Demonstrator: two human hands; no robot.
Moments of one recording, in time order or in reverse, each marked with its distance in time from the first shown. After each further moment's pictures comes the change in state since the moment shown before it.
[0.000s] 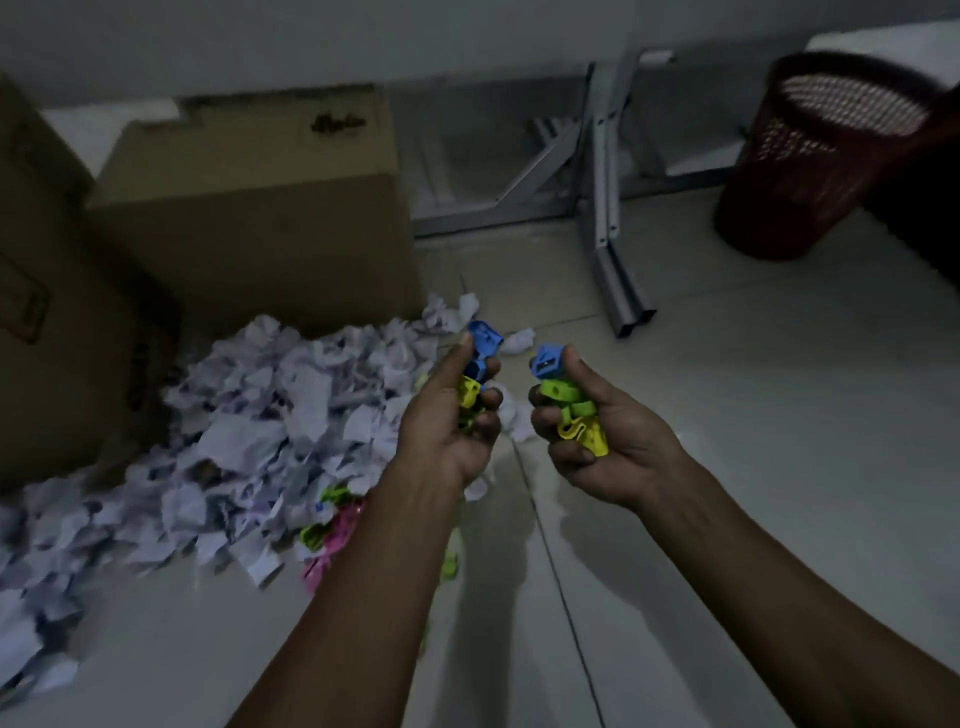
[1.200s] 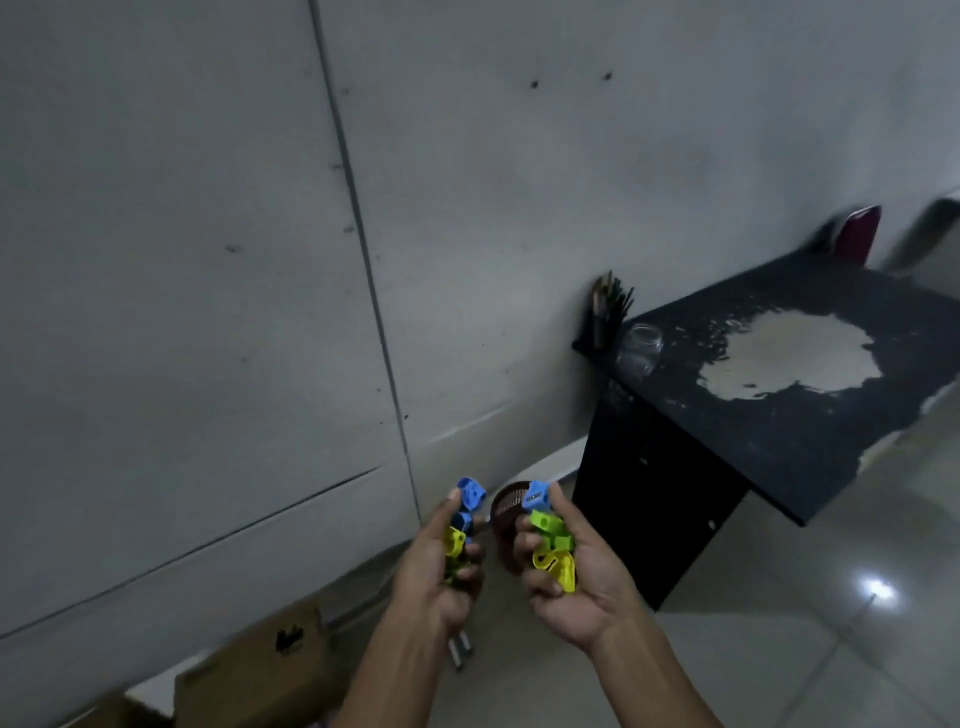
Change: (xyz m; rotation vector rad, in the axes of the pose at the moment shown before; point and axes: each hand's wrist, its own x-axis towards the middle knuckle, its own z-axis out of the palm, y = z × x) left_hand -0.461 0.322 0.611 0.225 -0.159 -0.153; right_hand -0.523 -0.499 0.414 0.435 0.084 -0.371
